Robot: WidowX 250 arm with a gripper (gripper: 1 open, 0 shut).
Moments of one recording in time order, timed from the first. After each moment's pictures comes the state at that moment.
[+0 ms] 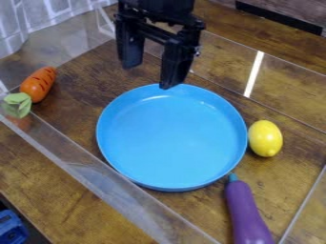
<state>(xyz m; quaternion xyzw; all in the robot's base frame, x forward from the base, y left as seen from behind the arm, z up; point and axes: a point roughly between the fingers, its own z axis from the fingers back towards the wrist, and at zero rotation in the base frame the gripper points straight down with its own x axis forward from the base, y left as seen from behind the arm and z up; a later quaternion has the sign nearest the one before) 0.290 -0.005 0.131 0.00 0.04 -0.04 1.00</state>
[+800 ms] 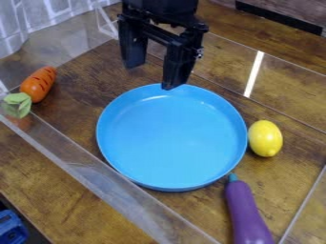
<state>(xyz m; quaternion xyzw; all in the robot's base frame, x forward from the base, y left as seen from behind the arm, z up) 0.294 -0.003 0.132 0.01 0.03 -0.04 1.00</state>
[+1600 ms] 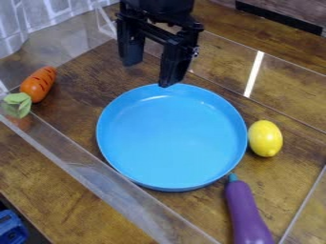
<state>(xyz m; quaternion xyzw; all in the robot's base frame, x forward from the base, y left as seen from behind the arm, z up) 0.300 0.004 0.130 0.01 0.02 -0.04 1.00</state>
